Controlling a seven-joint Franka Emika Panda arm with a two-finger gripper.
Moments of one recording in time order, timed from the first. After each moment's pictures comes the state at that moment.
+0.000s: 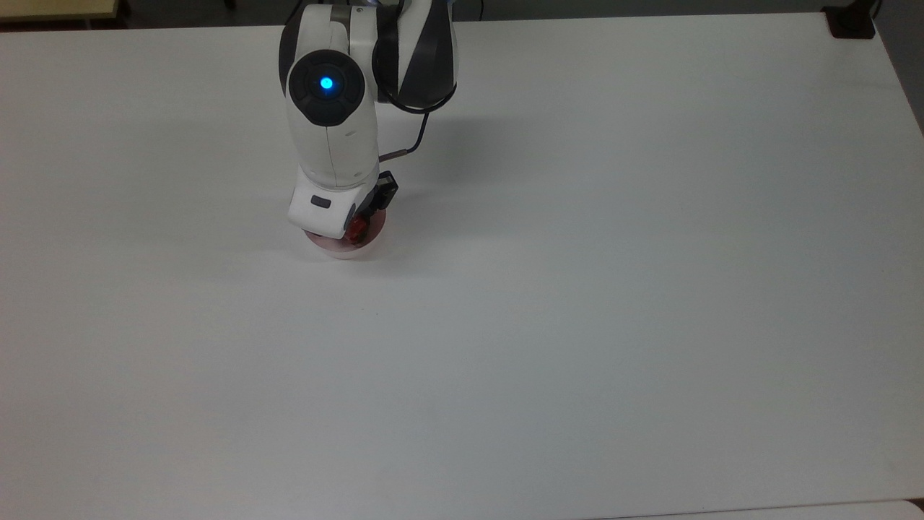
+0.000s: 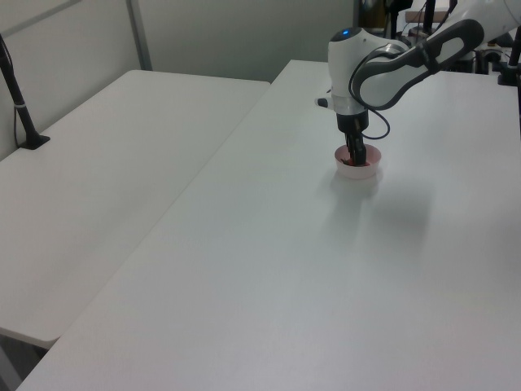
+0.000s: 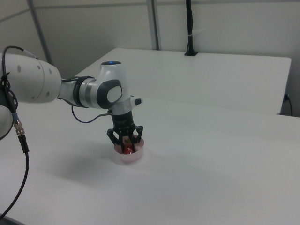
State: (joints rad) arm -0.06 0.43 0.04 -1.77 -0.13 2.10 -0.47
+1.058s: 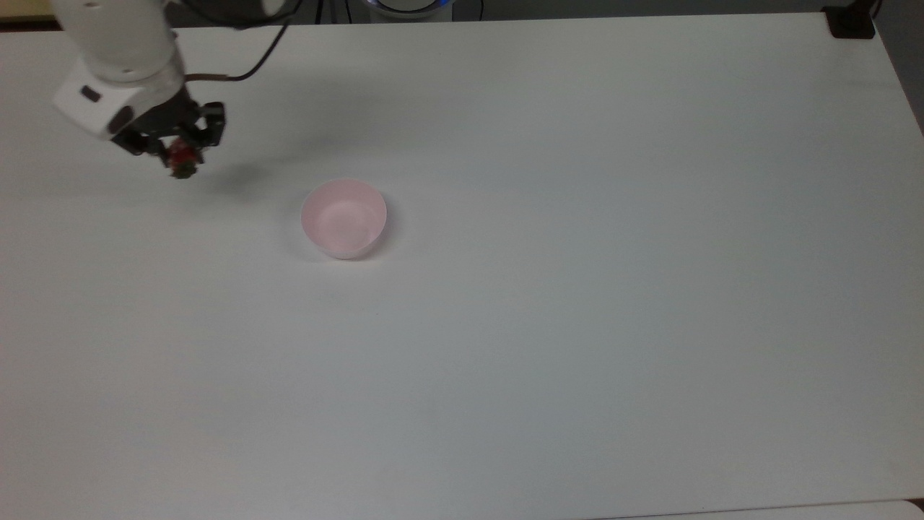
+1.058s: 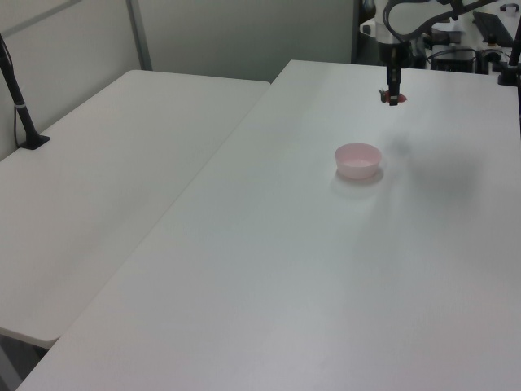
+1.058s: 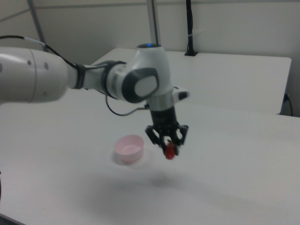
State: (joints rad) arm -0.26 0.30 -0.10 -1.73 -0.13 2.02 -0.55
